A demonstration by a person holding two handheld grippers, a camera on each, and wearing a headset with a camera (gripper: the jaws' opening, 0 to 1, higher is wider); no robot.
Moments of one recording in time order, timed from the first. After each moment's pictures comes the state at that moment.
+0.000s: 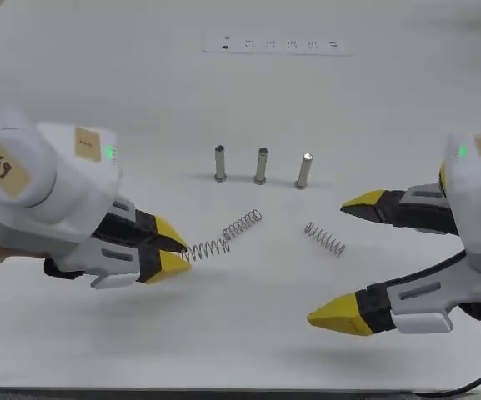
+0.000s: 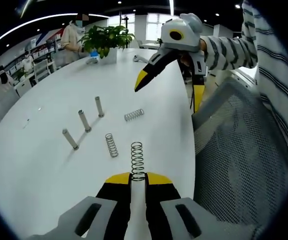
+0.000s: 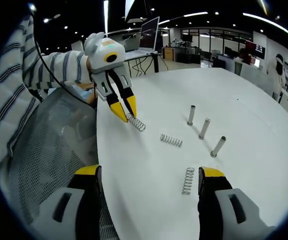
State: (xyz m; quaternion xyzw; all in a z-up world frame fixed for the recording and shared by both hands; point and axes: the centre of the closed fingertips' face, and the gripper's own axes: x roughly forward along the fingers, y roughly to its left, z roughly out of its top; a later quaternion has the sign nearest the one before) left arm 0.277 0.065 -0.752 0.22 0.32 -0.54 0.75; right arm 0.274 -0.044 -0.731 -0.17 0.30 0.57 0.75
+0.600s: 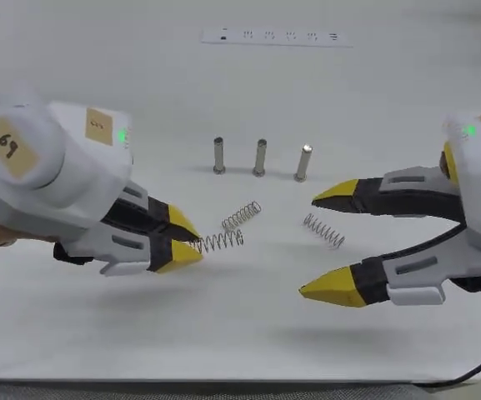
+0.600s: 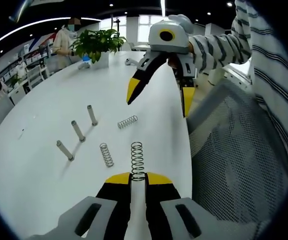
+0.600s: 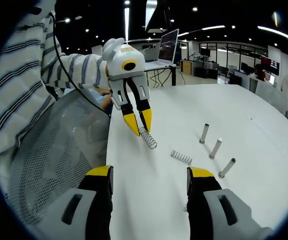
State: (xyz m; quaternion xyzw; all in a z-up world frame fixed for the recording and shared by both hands) left arm 0.275 0.048 -0.744 0.23 0.30 -0.57 0.73; right arm 0.266 -0.024 -0.720 -0.16 0.24 0.64 0.71
